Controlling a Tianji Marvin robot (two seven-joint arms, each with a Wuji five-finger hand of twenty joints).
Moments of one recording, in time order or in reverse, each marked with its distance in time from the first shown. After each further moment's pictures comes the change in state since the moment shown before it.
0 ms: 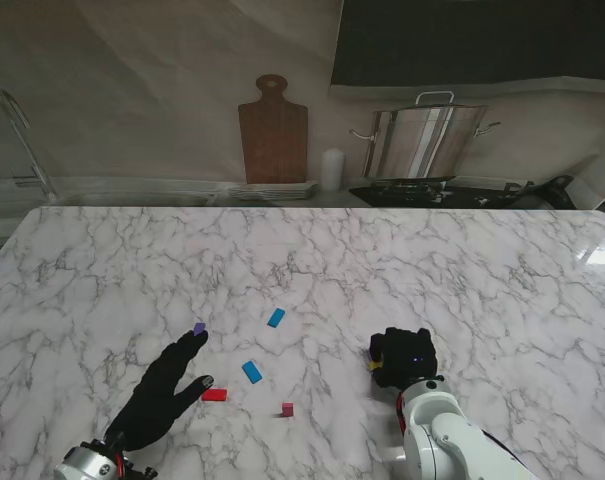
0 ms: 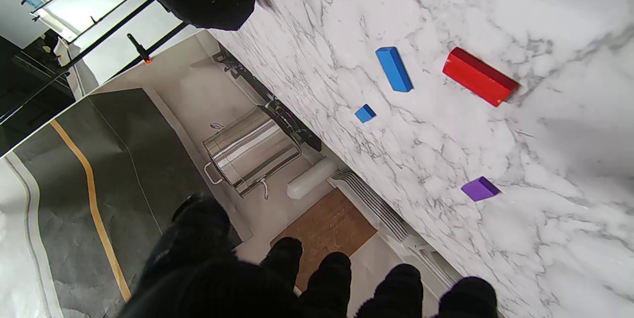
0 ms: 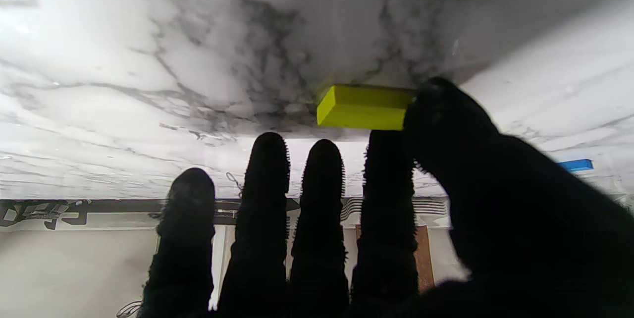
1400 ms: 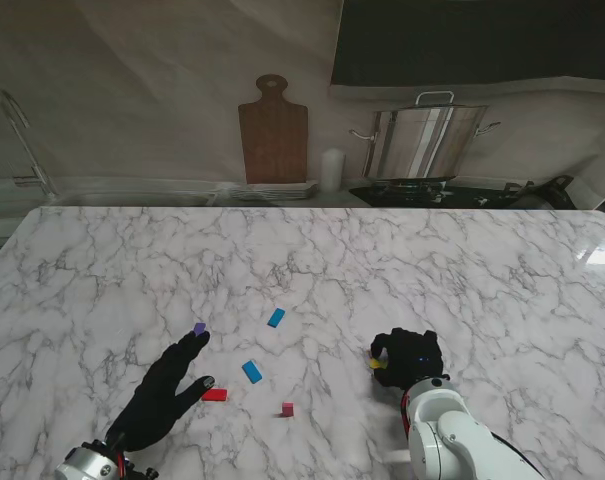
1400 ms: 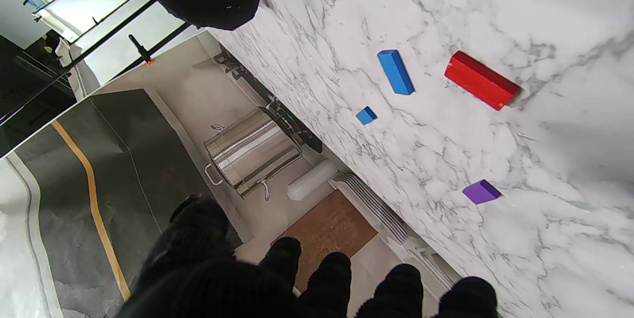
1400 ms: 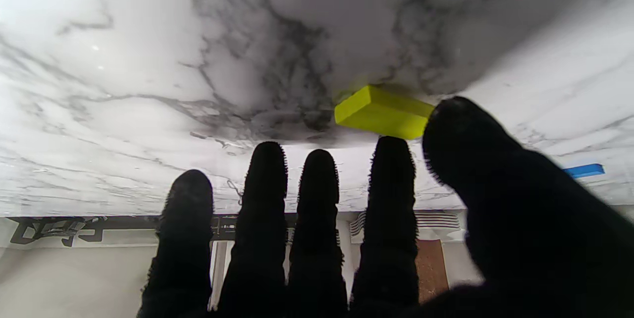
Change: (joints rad) left arm 0.000 0.000 0.004 0.000 -0.001 0.000 -0.001; right arm -0.032 0.008 0.042 -0.067 -0.010 0.024 0.108; left_hand -0.010 0.000 0.000 0.000 0.000 -0.010 0.000 0.000 0.000 0.000 0.000 0.000 0.000 0.000 0.000 0.000 0.000 0.000 0.000 0.000; right_hand -0.070 0.110 -0.088 0.123 -0.088 -0.025 -0.274 0.027 -0.082 0.028 -0.113 -0.057 -0.054 0.005 -0.099 -0.041 -0.049 0.012 -0.073 -0.021
